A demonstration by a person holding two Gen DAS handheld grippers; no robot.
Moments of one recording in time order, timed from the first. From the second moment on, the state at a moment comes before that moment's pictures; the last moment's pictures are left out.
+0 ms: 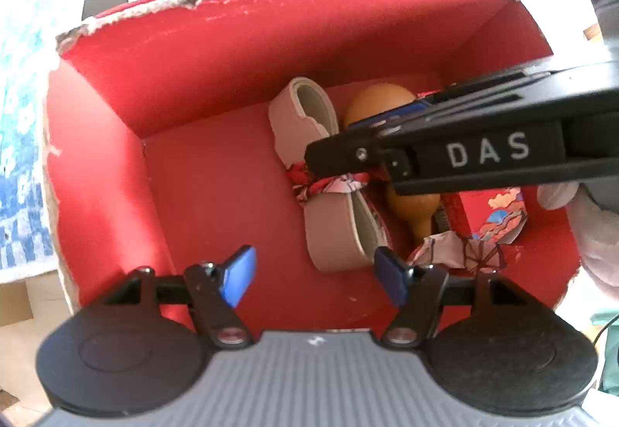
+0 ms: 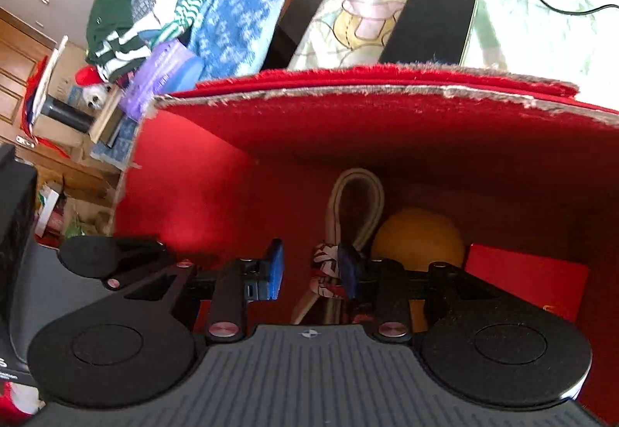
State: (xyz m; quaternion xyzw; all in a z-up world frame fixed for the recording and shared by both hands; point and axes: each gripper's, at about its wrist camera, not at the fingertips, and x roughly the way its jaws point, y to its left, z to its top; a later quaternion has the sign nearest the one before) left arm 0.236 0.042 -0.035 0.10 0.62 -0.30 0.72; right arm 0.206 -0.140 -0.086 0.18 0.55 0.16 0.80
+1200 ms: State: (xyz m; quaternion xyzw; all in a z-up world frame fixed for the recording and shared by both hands) left arm 0.167 0.031 0.012 0.13 0.50 -0.13 0.85; right arm 0.129 -0.155 -0.053 0.18 0.46 0.07 0.87
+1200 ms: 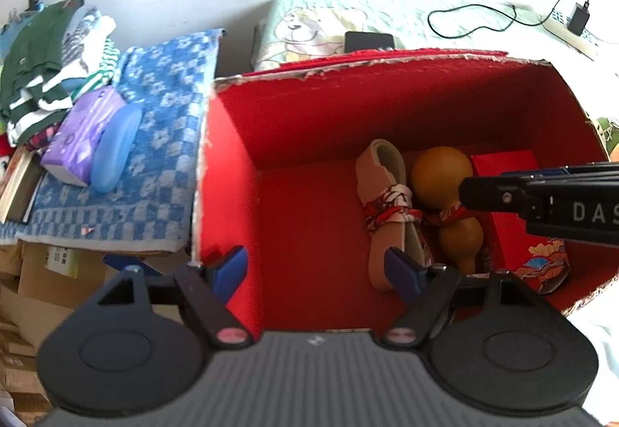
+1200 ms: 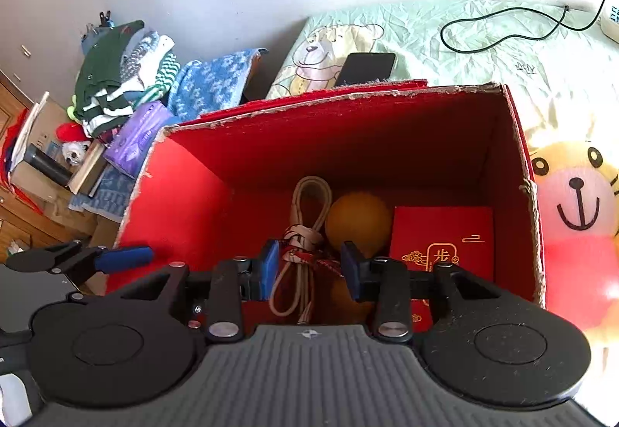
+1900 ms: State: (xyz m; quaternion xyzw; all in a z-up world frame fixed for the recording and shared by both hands) left arm 0.114 0.041 0.041 0.07 0.48 -0.03 0.87; right arm 0.064 -0.154 -0.013 0.14 0.37 0.14 0.91
